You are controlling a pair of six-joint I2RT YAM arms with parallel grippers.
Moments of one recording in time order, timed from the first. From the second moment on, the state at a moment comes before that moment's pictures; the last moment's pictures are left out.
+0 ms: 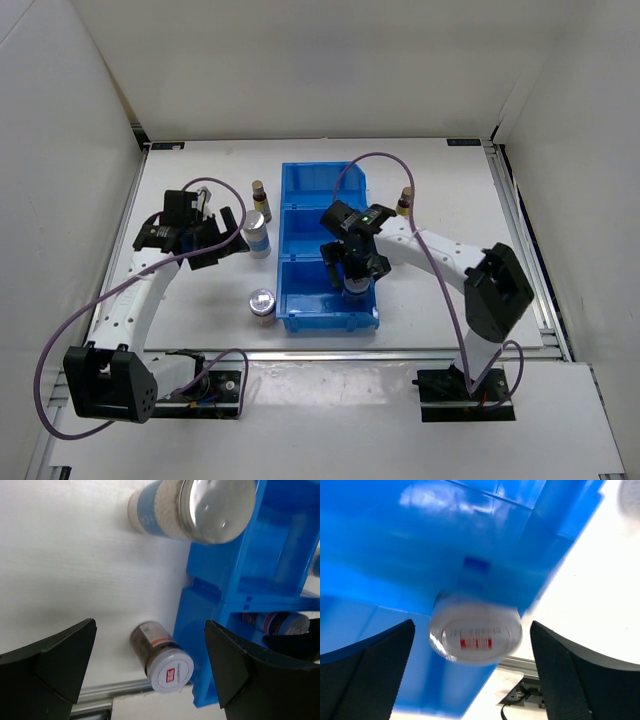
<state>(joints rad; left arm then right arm) -0.10 1.16 1.00 -0.75 0.19 -0.43 0.87 1.75 1.37 -1.02 0.09 0.50</state>
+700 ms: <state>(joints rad) -0.36 1.20 1.02 -1.04 0.20 -0.52 0.87 1.41 1.40 -1.03 0.12 0.47</state>
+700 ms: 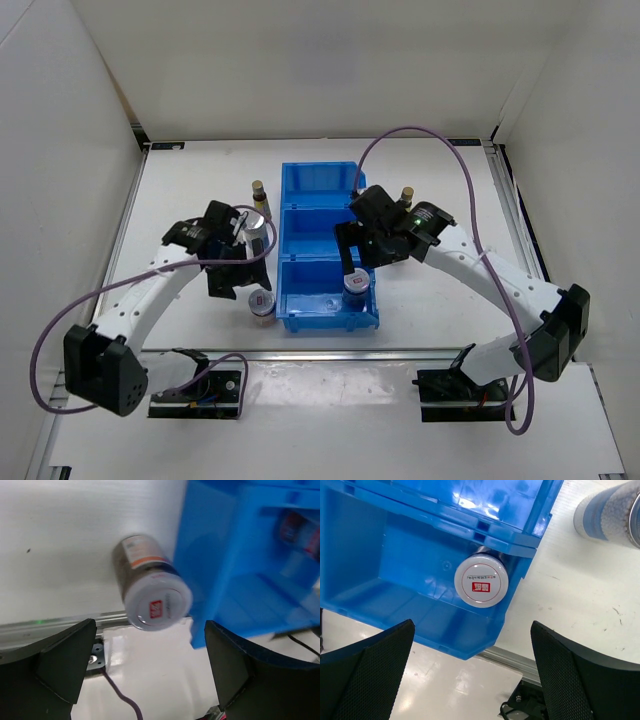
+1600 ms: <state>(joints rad) -0.47 1.46 1.11 -1.05 0.02 -0.66 0.87 1.41 1.34 -1.04 0.15 0.47</state>
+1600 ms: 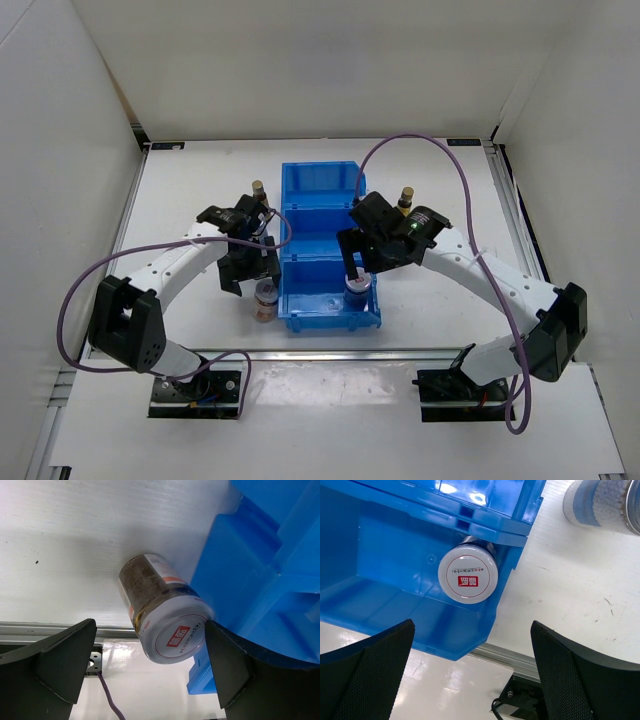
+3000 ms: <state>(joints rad) -0.47 1.53 1.13 -1.08 0.05 -0.59 0.87 1.38 1.29 -1.05 0.18 0.46</state>
